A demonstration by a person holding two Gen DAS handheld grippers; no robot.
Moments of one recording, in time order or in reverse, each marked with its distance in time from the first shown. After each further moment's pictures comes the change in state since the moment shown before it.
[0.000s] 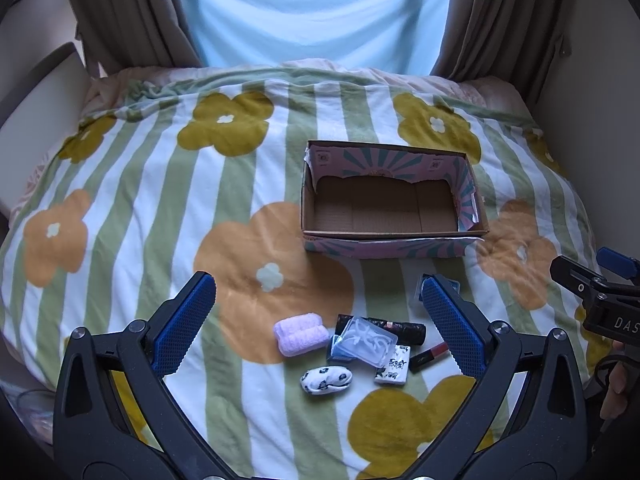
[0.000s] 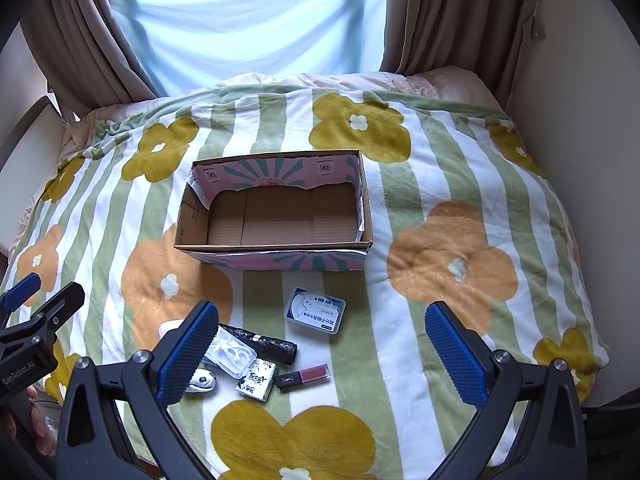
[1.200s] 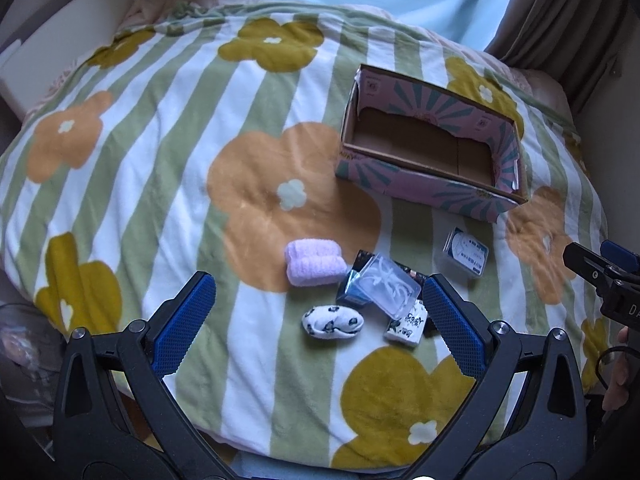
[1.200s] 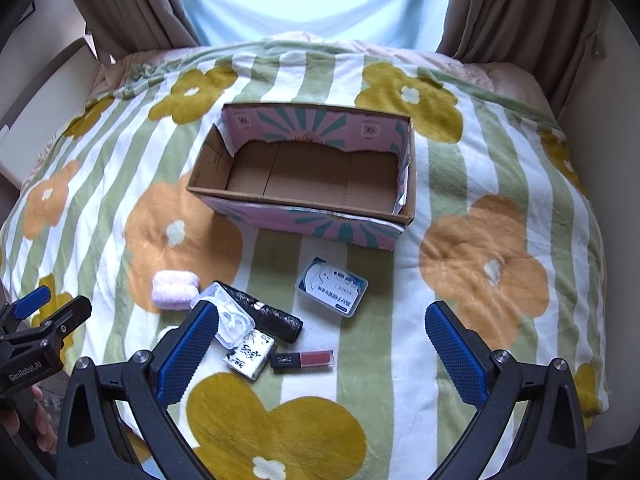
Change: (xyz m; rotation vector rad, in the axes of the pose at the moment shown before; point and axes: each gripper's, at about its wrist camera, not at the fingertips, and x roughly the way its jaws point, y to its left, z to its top) left arm 0.039 0.025 -0.085 -0.212 0.153 0.063; right arm 0.059 0.010 -0.027 -0.192 0.096 0.097
